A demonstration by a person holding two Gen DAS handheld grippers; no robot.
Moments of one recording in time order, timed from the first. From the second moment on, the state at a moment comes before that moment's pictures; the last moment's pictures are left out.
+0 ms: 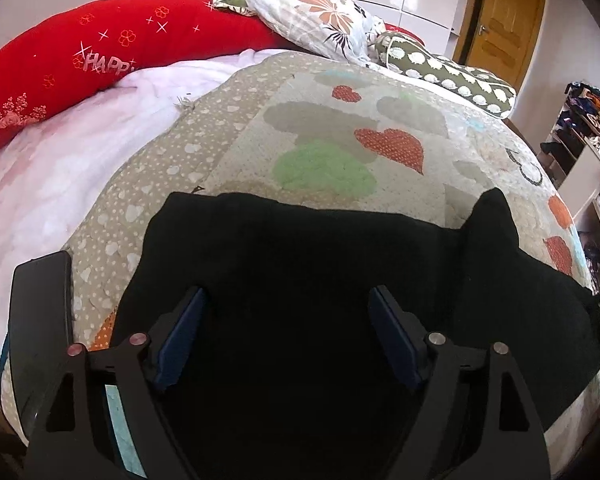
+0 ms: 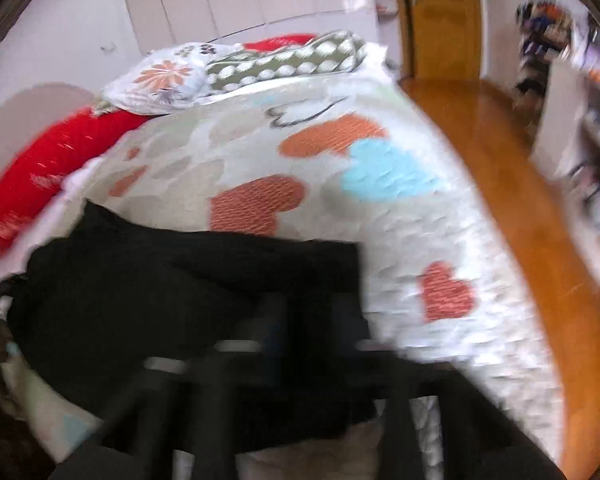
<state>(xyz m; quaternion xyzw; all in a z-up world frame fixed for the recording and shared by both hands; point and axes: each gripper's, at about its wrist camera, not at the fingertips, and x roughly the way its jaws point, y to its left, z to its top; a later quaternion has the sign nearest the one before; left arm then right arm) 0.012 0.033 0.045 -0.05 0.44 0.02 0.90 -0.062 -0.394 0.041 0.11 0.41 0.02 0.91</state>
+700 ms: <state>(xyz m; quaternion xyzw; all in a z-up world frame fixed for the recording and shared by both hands) 0.038 0.019 0.066 0.01 0.40 0.03 0.92 -0.026 -0.314 0.095 0.09 0.36 0.15 0.92</state>
